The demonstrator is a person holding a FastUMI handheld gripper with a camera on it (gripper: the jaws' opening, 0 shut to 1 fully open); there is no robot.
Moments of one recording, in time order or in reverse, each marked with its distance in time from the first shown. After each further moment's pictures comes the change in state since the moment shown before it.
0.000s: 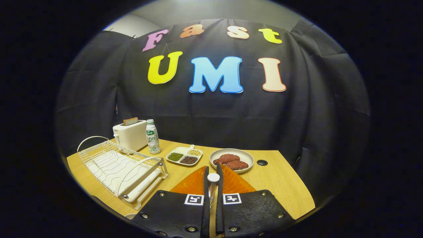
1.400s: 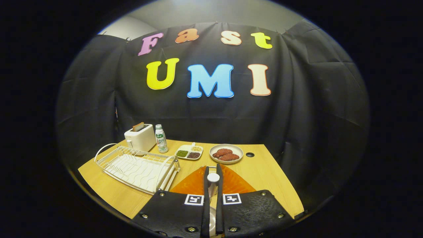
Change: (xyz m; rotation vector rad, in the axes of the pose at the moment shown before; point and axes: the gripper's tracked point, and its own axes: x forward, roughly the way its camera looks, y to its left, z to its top) arm -0.134 0.037 0.034 0.042 0.089 -0.072
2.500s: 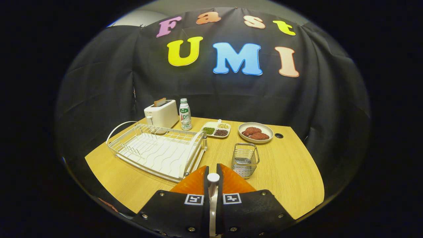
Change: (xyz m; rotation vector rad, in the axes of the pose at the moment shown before) arm 0.027 0.087 -0.064 -0.047 0.158 0.158
